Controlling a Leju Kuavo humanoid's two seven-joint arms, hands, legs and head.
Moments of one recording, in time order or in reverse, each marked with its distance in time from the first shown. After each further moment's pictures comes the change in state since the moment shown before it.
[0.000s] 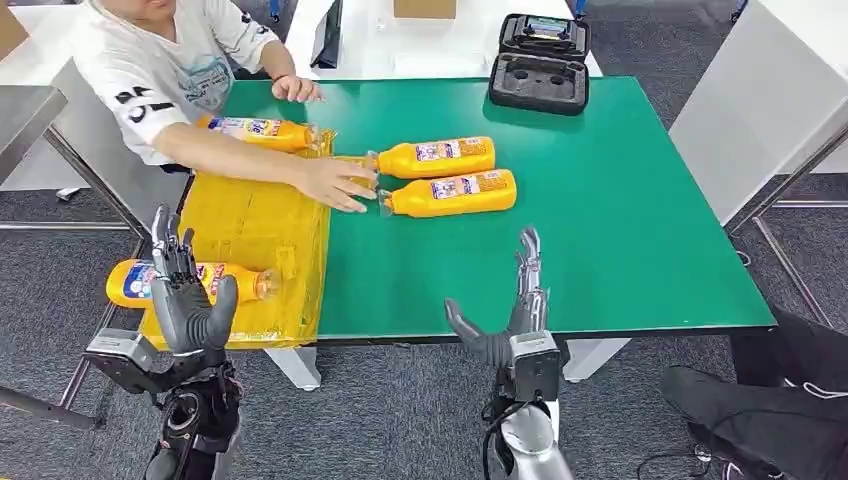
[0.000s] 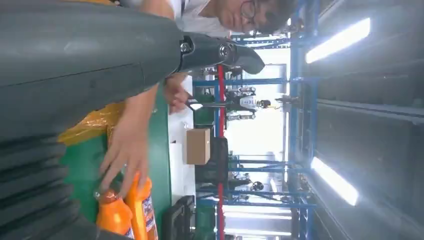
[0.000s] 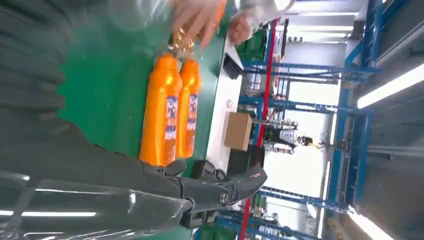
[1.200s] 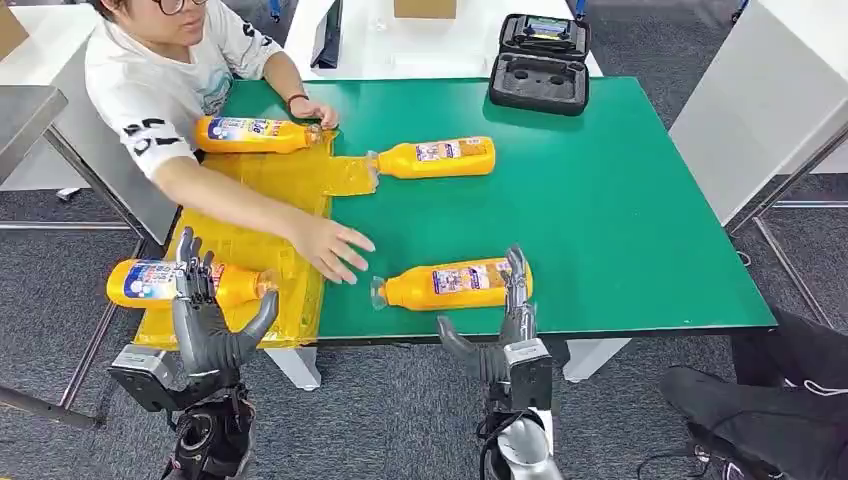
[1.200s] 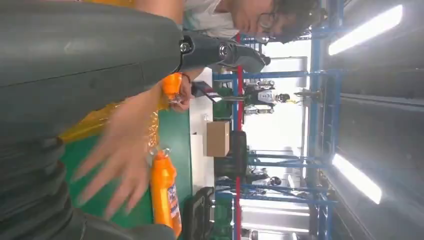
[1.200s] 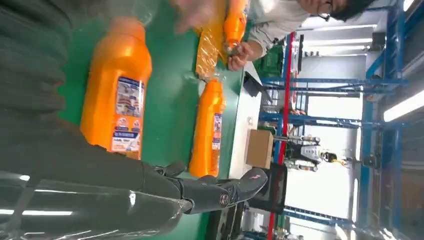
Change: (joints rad) left arm 0.053 0.010 -0.056 0.025 0.019 0.035 0.000; right arm 0.027 0.001 0.001 0.052 -0.031 0.065 0.007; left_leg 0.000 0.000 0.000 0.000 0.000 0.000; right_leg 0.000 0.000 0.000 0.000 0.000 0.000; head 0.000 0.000
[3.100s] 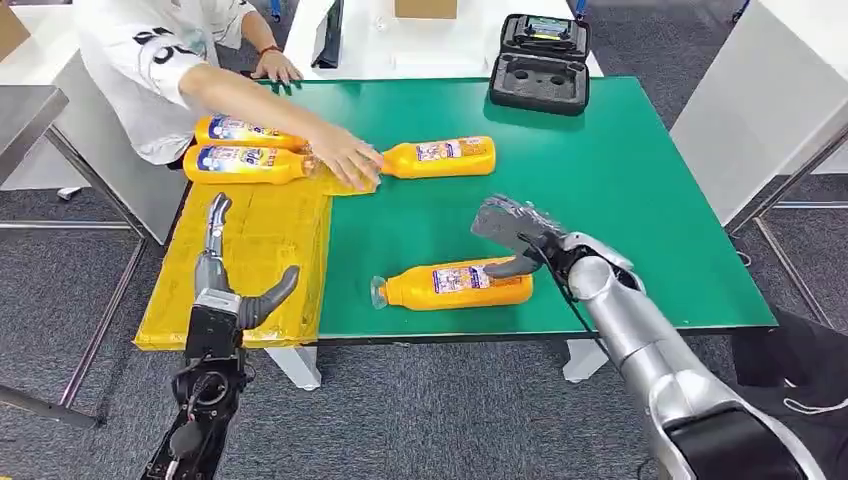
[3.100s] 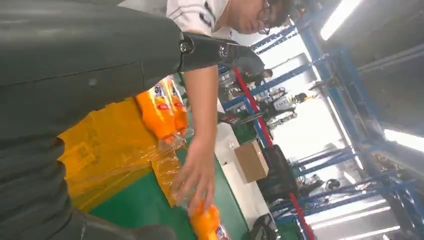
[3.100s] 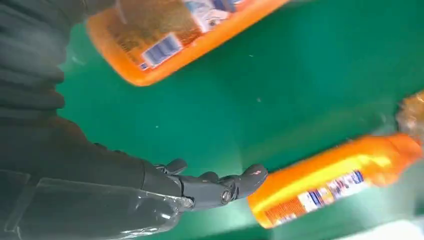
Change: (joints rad) left arm -0.190 0.058 -0.021 0.183 -0.350 0.160 0.115; right arm -0.714 -0.395 0.186 0.507 0.346 0.619 0.584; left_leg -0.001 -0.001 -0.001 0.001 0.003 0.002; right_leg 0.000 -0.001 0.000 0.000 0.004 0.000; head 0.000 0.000
